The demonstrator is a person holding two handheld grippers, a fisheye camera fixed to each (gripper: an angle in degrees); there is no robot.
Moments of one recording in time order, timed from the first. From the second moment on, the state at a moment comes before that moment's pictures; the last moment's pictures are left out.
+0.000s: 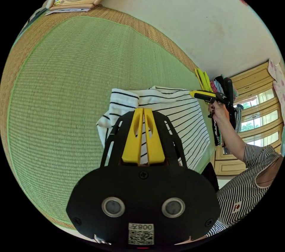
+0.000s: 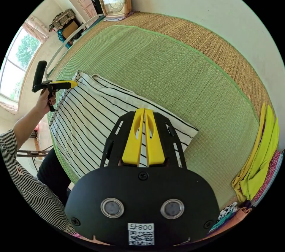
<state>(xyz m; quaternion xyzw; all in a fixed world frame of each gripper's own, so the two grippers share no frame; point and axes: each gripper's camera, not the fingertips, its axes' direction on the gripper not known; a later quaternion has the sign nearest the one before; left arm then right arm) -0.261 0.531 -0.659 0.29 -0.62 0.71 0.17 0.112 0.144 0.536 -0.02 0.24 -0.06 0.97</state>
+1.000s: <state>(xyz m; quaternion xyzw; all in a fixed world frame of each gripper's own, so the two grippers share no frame) -0.332 0.576 -0.806 0.35 -0.54 0.73 0.24 0.167 0.254 0.463 0.08 0.15 0.04 0.98</state>
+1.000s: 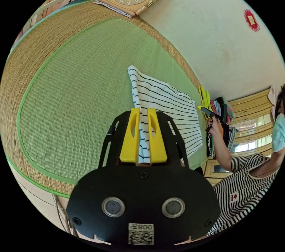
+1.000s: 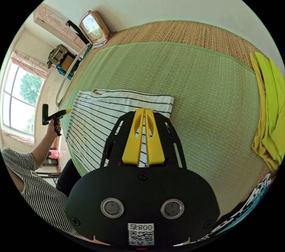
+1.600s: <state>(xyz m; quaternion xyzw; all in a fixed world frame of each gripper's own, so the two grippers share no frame) -0.416 0.565 -0.891 0.37 -0.60 0.67 0.23 0.135 0.478 0.429 0.08 0.07 0.17 0.98</state>
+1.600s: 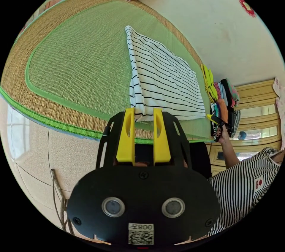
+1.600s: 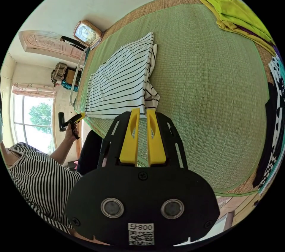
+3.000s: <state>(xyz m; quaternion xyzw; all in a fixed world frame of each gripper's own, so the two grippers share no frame) -0.385 0.588 -1.011 0.32 -0.50 0.73 0.34 0.152 0.496 0.395 0.06 -0.03 0.20 0.98</state>
